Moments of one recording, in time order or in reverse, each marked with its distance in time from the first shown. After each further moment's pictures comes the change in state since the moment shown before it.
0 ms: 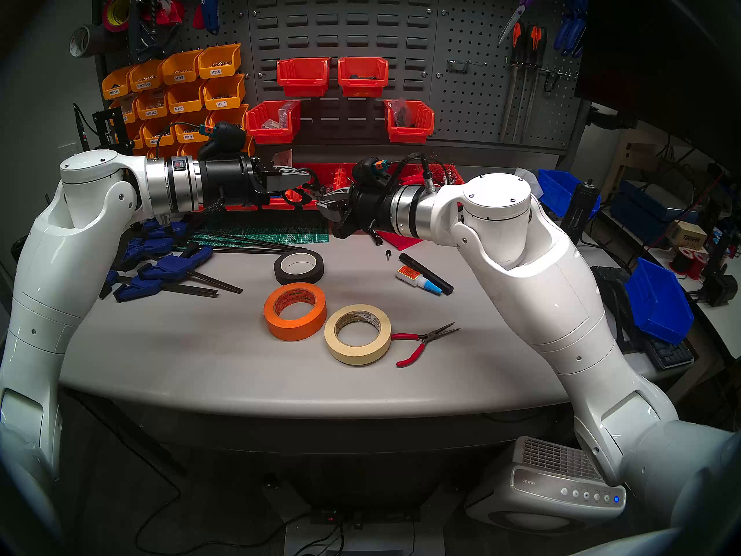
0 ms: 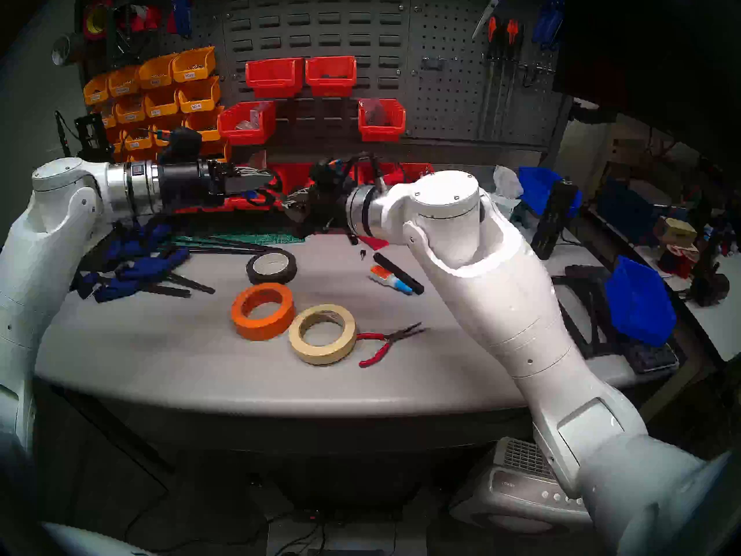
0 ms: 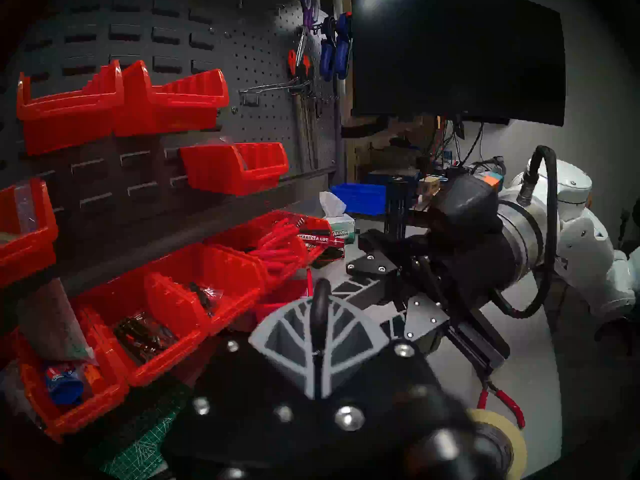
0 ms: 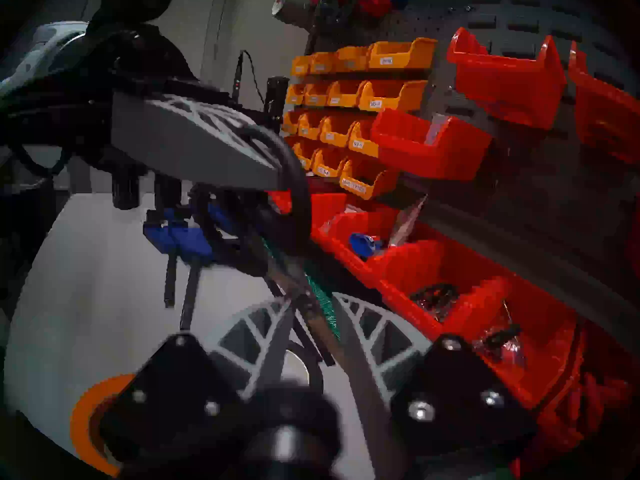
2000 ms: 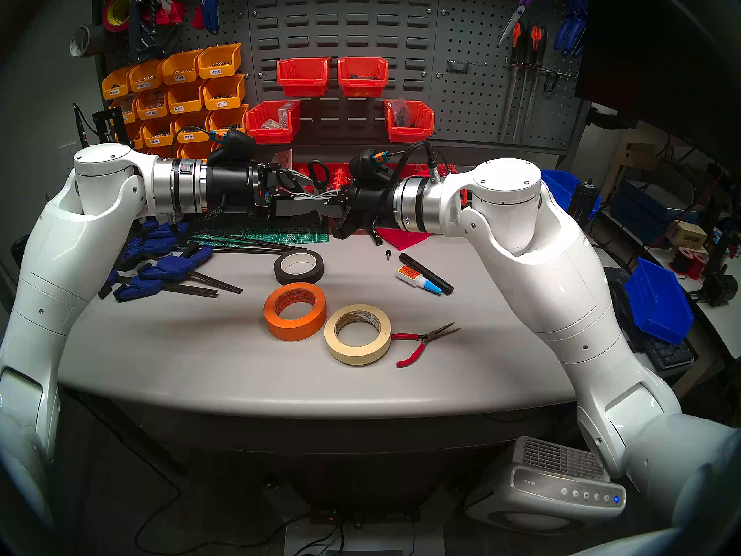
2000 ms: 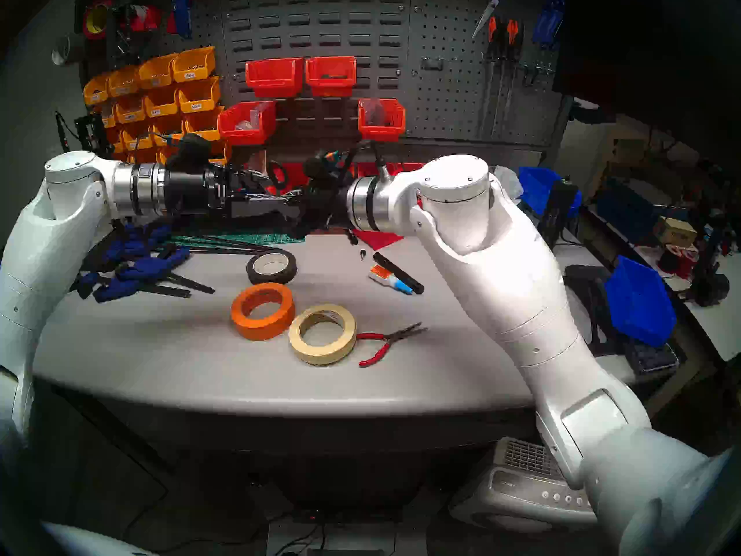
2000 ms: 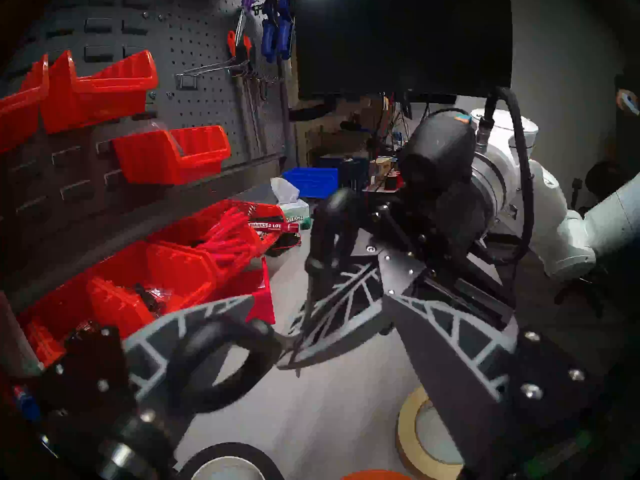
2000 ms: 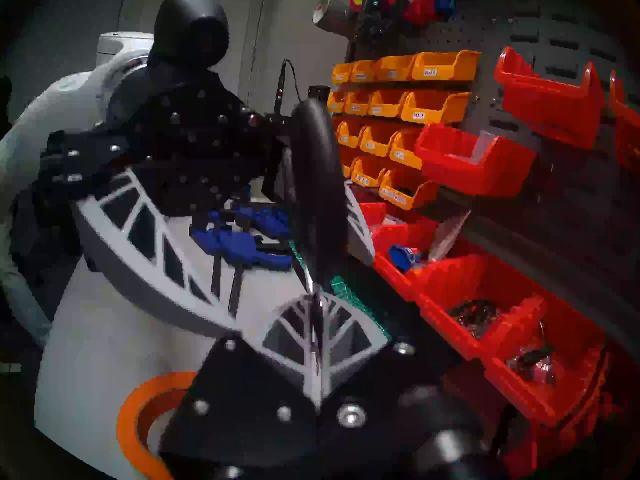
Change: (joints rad) left arm -0.130 0.022 0.140 0.127 0.055 -0.076 -0.226; right arm 0.048 0.008 0.020 -0.001 0.014 0.021 0.155
